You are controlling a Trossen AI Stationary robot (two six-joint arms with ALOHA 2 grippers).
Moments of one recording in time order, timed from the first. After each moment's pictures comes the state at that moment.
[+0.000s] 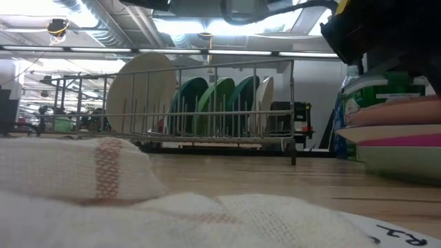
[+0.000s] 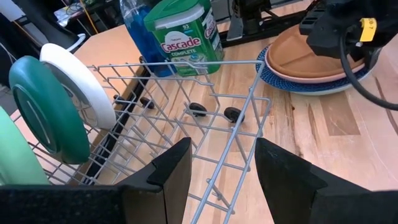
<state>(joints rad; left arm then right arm) -0.41 1.12 0.89 -0.29 -0.71 0.03 0.51 1.81 1.30 -0.89 -0.22 1.32</state>
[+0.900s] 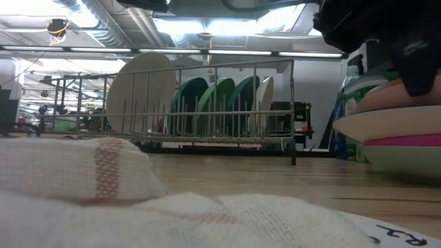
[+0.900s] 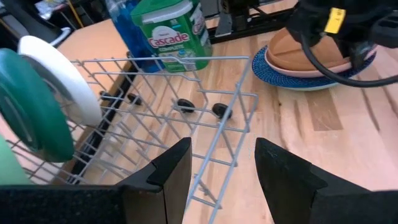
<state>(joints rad) -0.41 1.12 0.89 -0.31 -0.66 0.00 0.51 1.81 1.35 -0.88 -0.15 1.67</state>
